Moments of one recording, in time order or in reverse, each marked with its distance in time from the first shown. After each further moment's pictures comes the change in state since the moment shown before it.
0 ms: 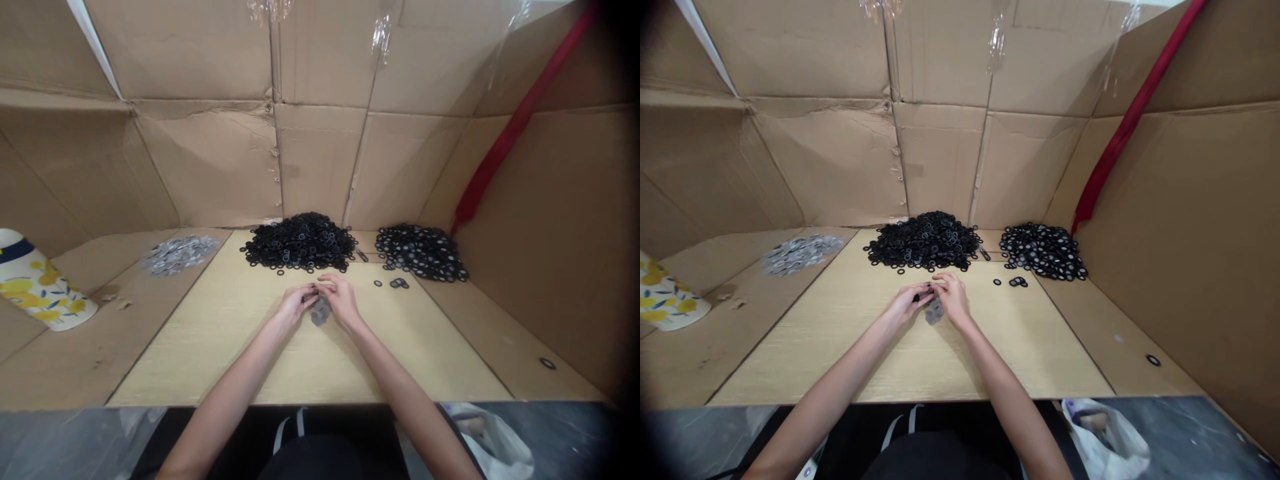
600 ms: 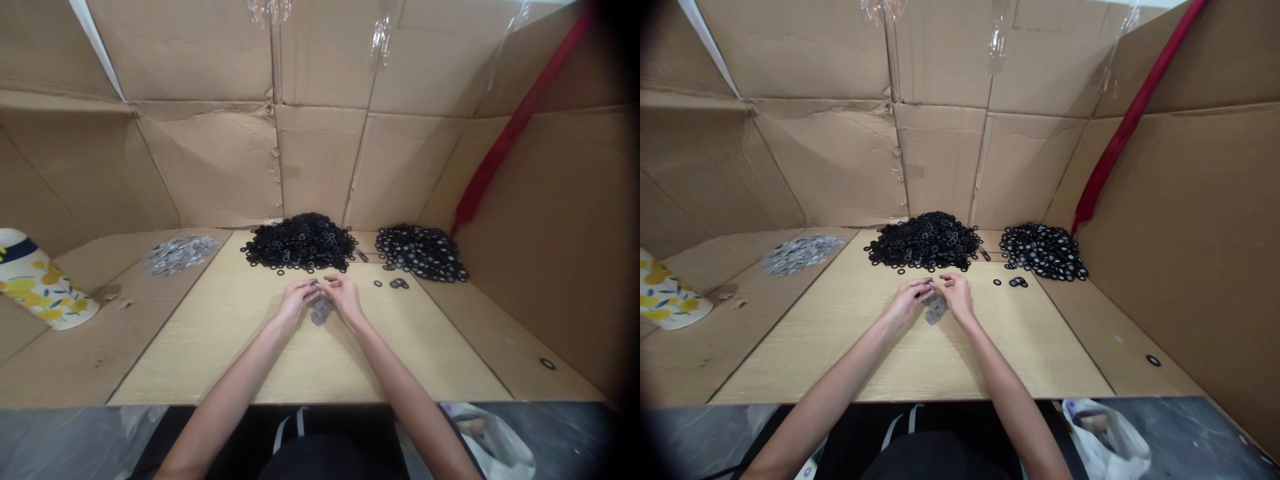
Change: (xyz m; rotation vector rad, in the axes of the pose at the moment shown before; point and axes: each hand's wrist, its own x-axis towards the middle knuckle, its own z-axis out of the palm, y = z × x) left_hand -0.004 0.001 0.004 0.048 0.029 0.117; right_hand 0.006 0.001 -0.006 -0.068 0.079 0.133
